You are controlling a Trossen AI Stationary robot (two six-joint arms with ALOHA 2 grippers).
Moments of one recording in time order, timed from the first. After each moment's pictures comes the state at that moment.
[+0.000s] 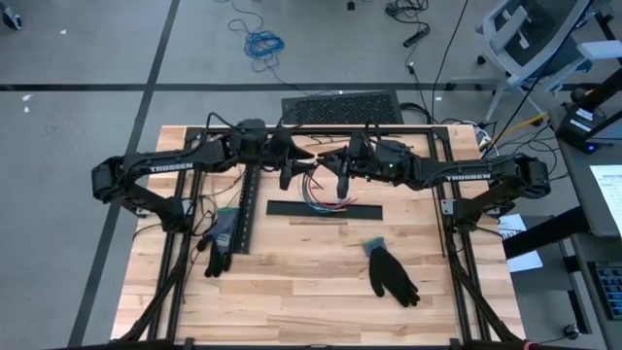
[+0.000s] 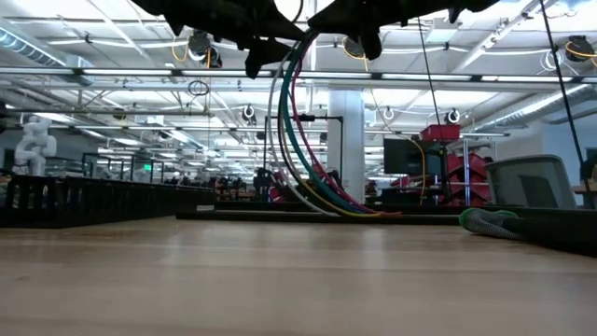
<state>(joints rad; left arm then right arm) 0.35 1.35 1.03 0.05 0.34 -0.20 -0.14 1.36 0.97 0.30 0.13 0.15</state>
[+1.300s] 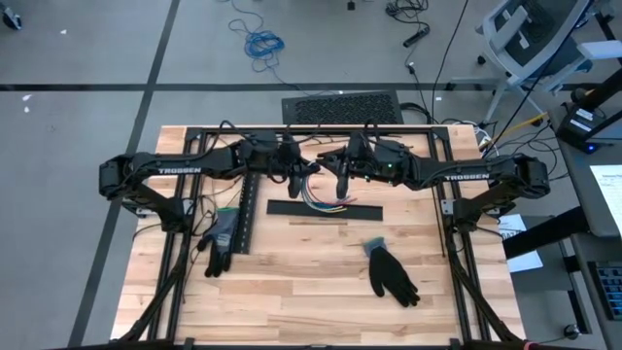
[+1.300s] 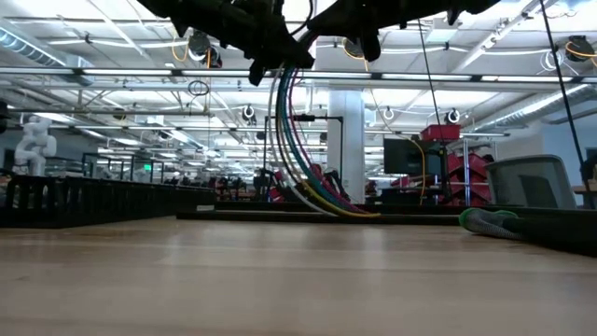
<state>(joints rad) 0.27 1.42 1.03 0.03 0.18 -0.18 -0.15 1.36 0.97 0.31 0.12 0.14</state>
